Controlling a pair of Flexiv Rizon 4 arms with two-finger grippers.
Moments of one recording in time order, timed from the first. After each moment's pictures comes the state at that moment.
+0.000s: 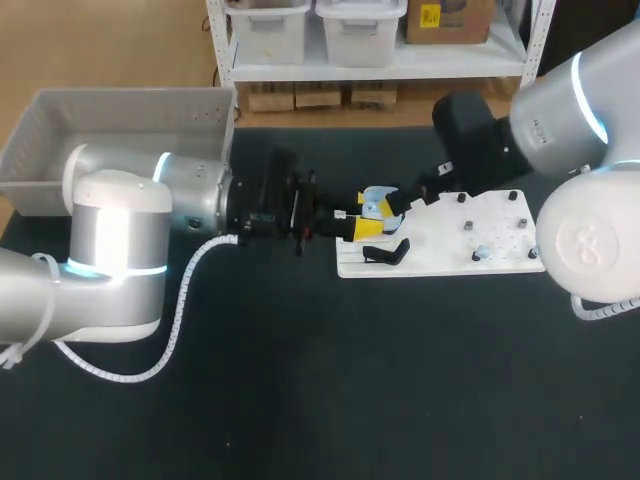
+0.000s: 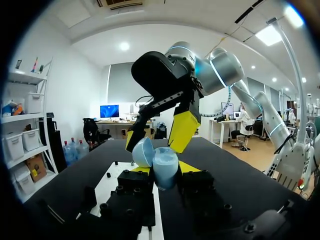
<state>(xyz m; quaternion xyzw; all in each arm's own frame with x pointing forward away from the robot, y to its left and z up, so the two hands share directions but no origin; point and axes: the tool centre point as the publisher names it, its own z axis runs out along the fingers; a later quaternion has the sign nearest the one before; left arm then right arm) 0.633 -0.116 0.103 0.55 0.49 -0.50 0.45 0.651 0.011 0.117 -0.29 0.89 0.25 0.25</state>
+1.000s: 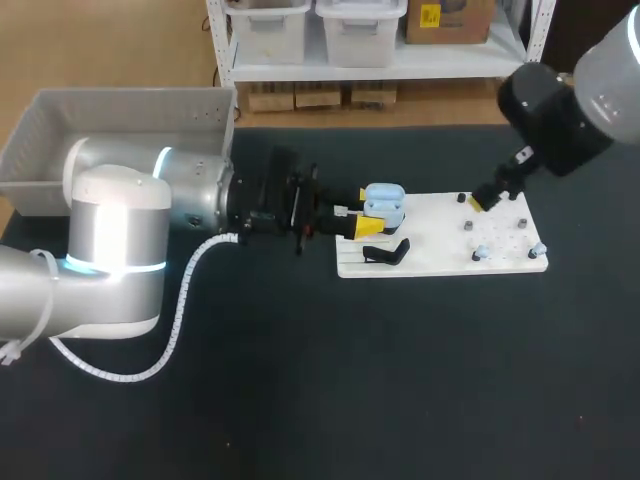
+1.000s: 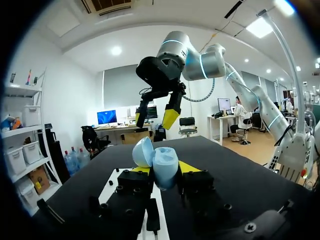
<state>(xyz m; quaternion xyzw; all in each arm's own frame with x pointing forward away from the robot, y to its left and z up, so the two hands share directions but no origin) 0.632 -0.118 0.111 0.57 0.46 -0.49 0.47 0.640 -0.109 0.140 -0.34 0.91 0.08 0.21</state>
